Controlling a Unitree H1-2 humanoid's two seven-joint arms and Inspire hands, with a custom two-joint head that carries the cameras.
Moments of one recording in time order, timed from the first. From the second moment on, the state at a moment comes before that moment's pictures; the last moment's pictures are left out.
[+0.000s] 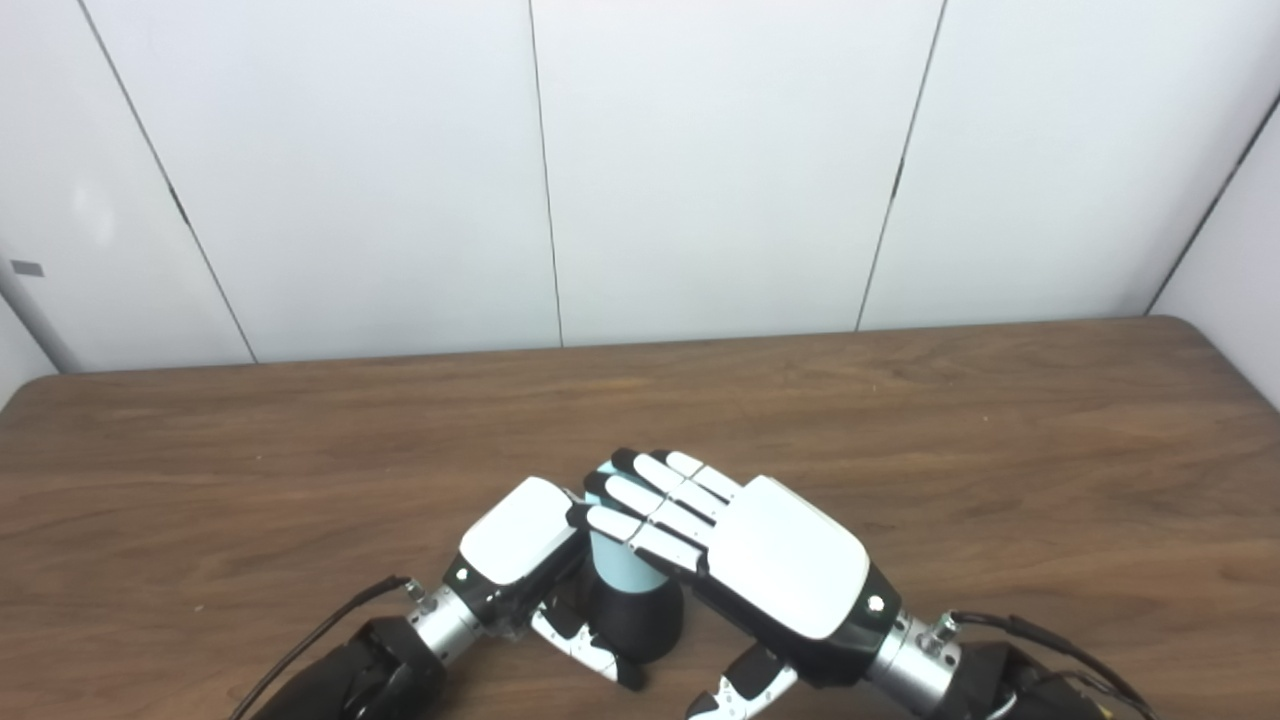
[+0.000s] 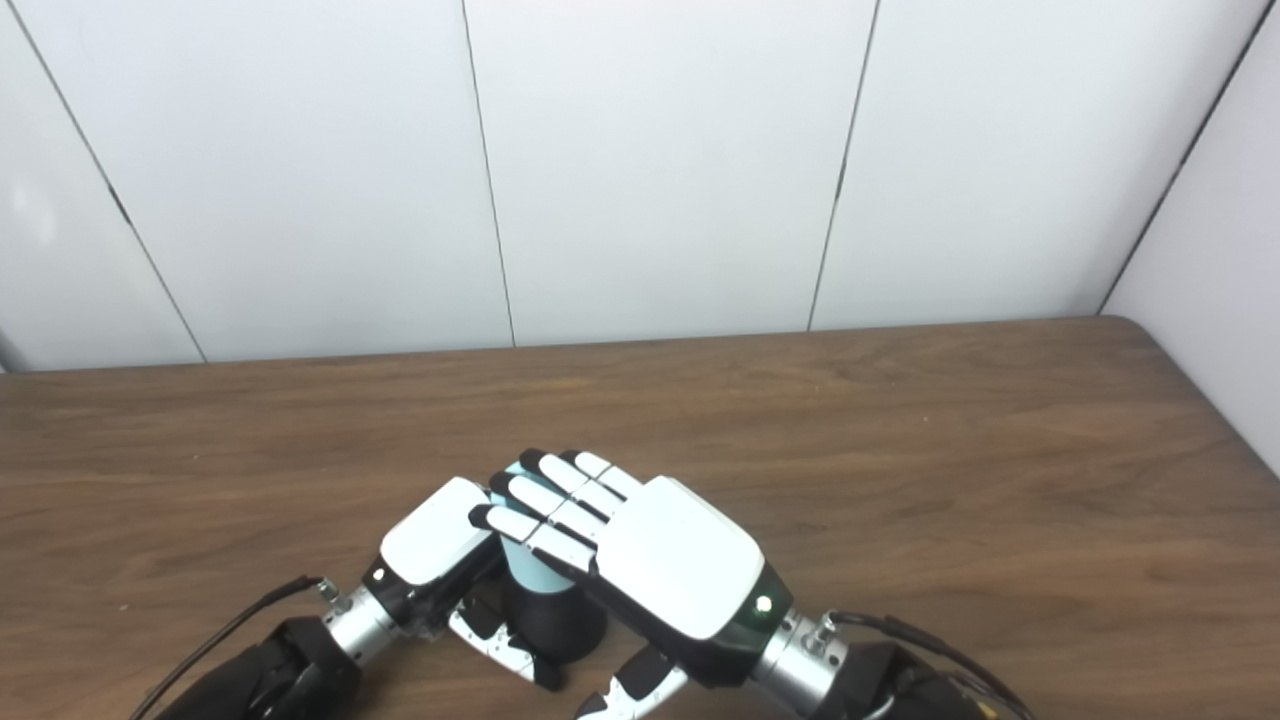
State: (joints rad) left arm -0.44 0.36 -0.69 0.40 0.75 -0.48 0.27; right arm -0.09 -0.33 0.37 -0.54 -0.99 -0.24 0.28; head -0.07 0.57
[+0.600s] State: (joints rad) left arm -0.44 0.36 -0.69 0.40 0.75 -0.48 0.27; right arm -0.09 -0.33 0.38 -0.53 -0.97 -0.23 0.28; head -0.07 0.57
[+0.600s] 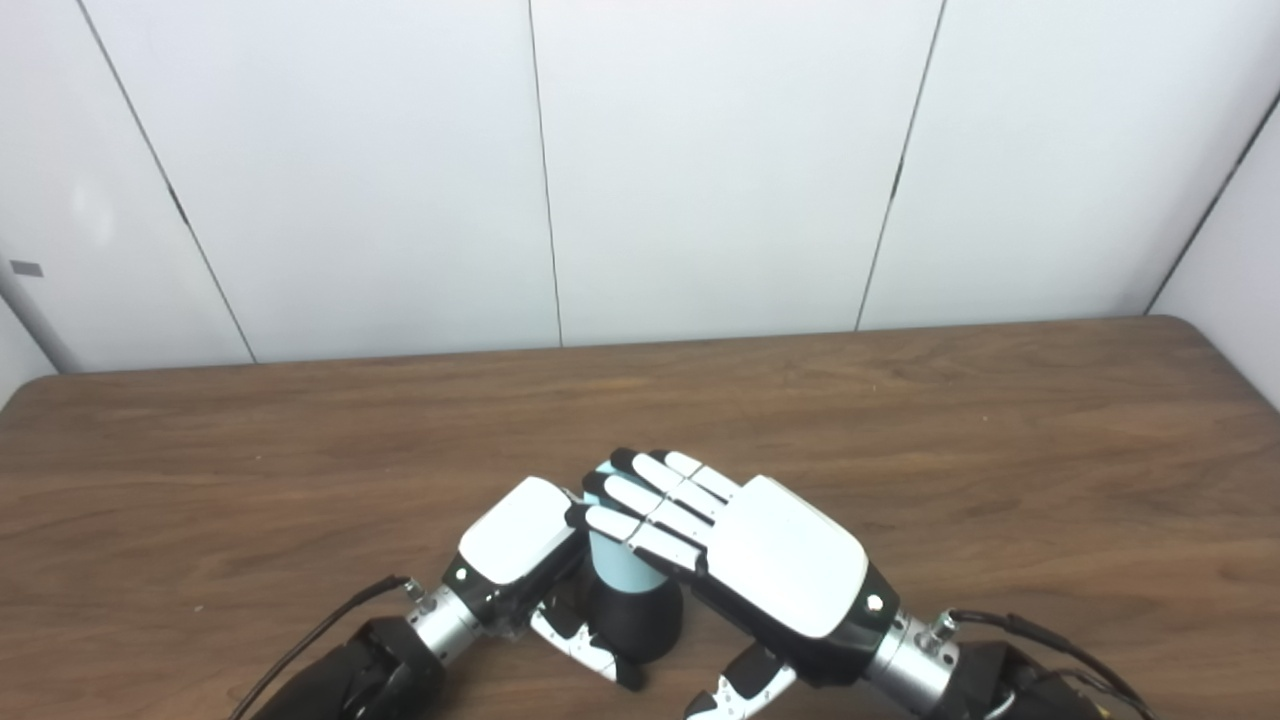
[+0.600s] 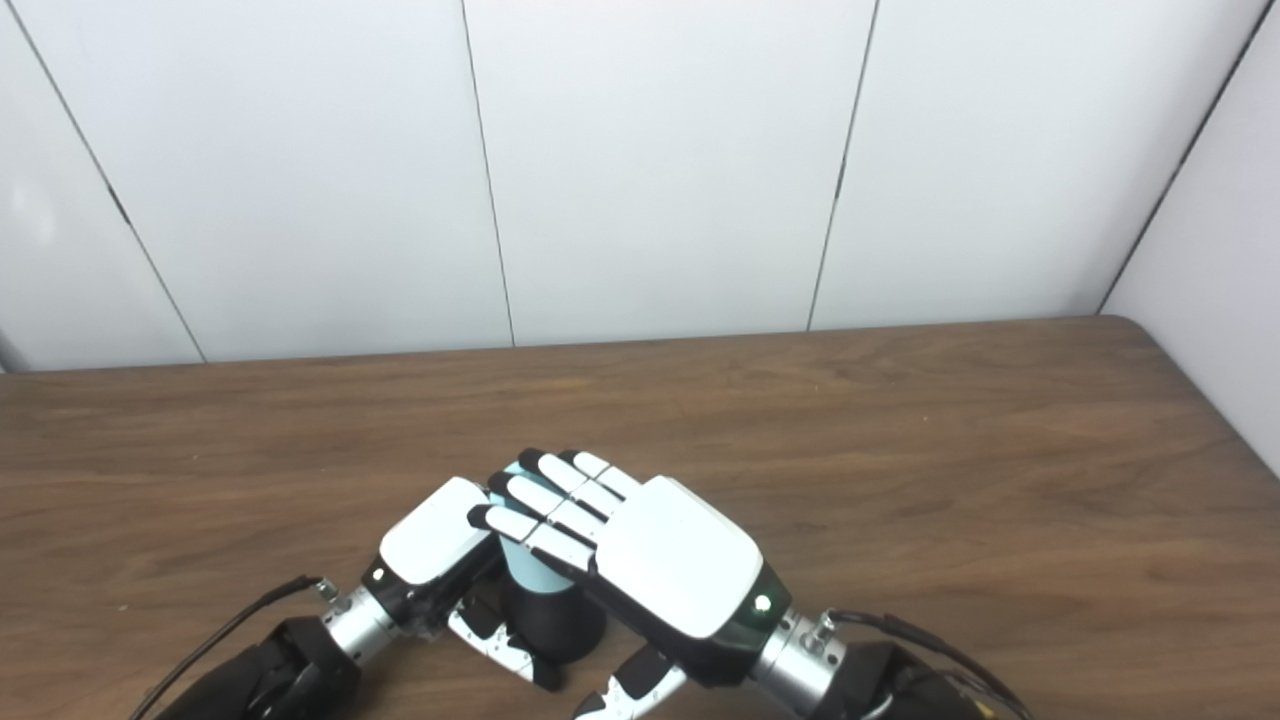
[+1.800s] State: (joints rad) left arm -0.44 0.36 -0.69 0.40 0.76 -0.48 0.28; right arm -0.04 -0.27 0.34 -0.41 -0.89 -0.33 0.06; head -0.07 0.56
